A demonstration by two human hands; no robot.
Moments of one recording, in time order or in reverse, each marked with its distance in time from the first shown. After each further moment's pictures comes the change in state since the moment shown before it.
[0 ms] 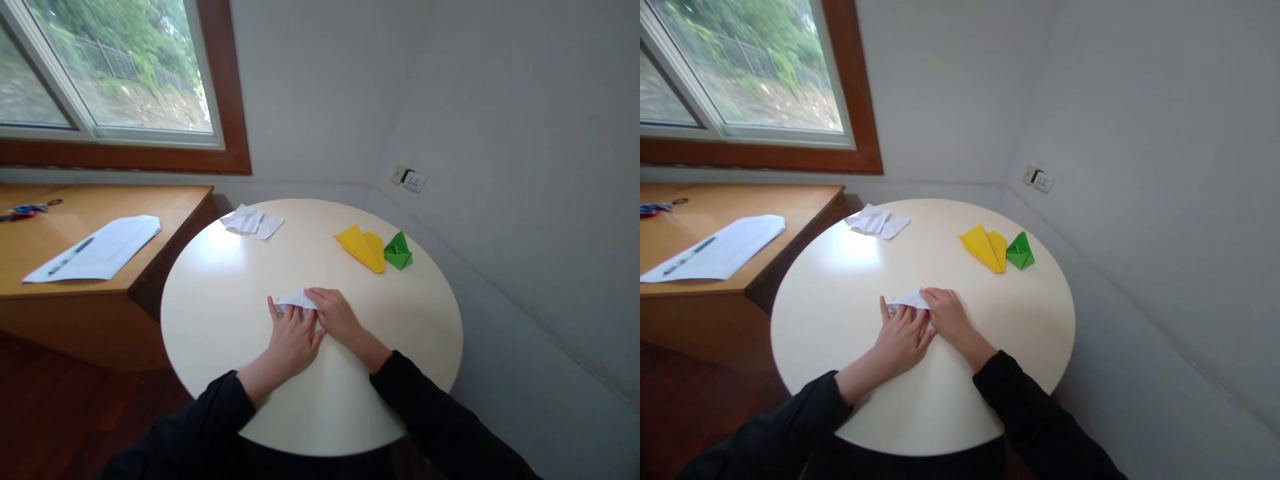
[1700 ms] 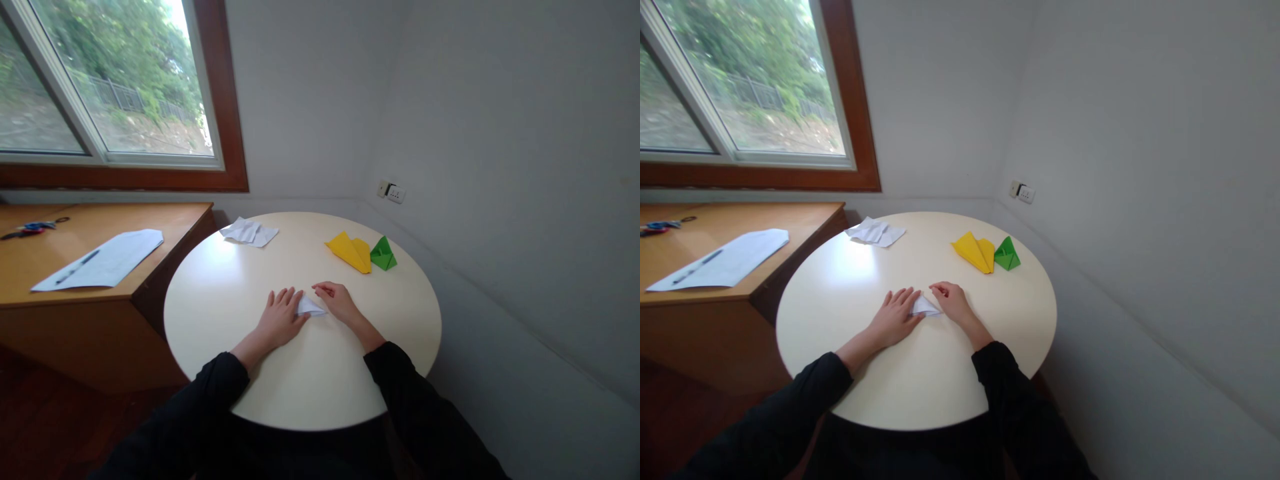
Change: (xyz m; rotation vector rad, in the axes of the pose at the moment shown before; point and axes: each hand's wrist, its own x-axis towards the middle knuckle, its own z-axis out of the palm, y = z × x) left_hand 0.012 -0.025 0.012 -0.127 -0.099 0.030; right_hand -0.008 0.027 -0.003 0.653 0.237 0.297
